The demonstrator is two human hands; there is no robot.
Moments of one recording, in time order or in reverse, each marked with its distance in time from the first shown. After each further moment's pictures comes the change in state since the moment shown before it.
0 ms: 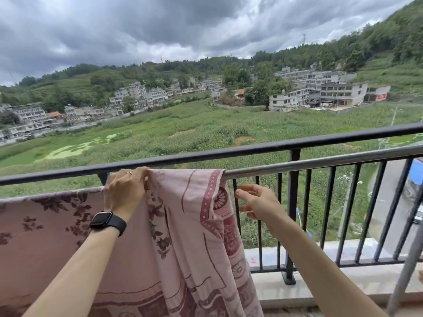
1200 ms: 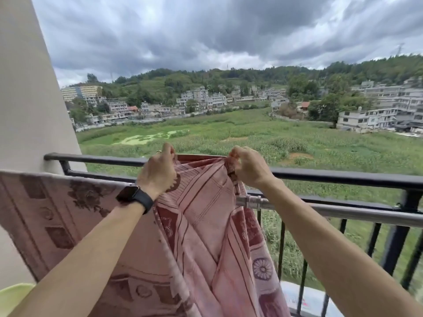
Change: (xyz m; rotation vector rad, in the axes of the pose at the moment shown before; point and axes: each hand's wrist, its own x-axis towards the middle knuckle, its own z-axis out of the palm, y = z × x) left_hand 0.023 -0.020 -0.112 -0.232 -0.159 -0.196; right_hand 0.074 -0.112 0.121 -0.764 -0.163 -0.755
